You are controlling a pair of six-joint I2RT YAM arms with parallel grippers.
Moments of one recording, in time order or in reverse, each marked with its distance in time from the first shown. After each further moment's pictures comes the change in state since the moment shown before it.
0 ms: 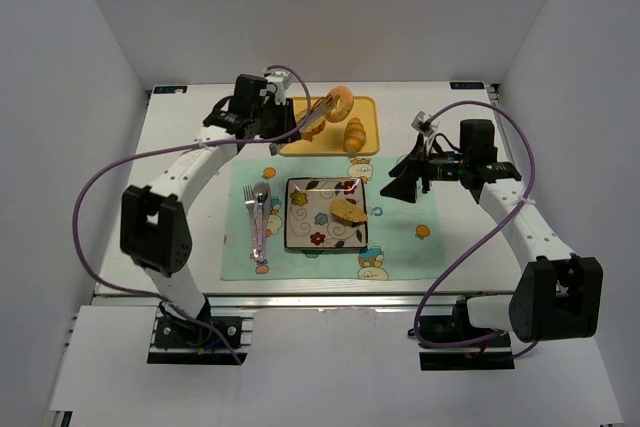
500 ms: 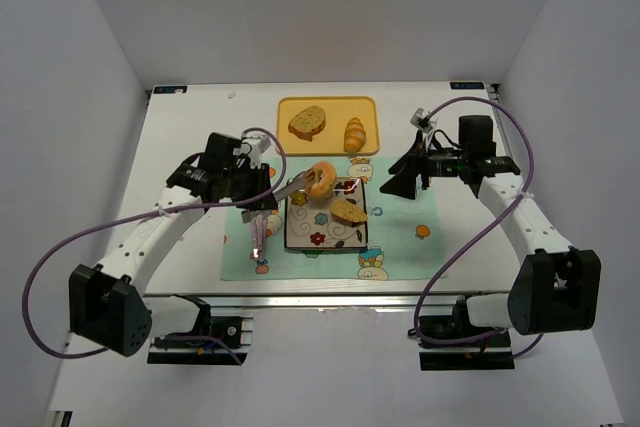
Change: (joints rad) left arm 0.001 -0.518 -0.488 -0.220 0.090 -0.032; right arm 0.000 0.027 0.035 -0.024 -0.003 -0.015
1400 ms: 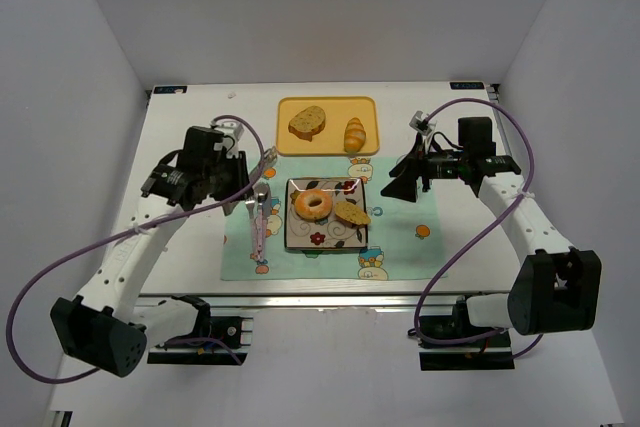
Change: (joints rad) left arm 0.026 -0.128 0.077 -0.176 -0.253 -0.044; right arm 0.000 0.010 0.018 -0.074 0.005 -0.060
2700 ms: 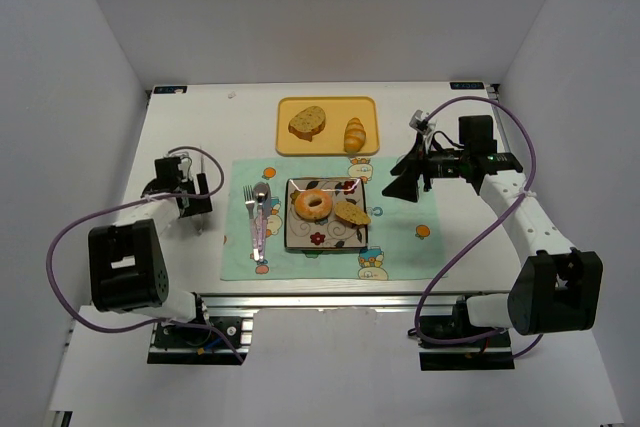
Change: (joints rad) left arm 0.505 0.325 -0.431 0.670 -0.198 0.274; right arm 0.000 0.000 0.031 -0.060 0.012 -0.074
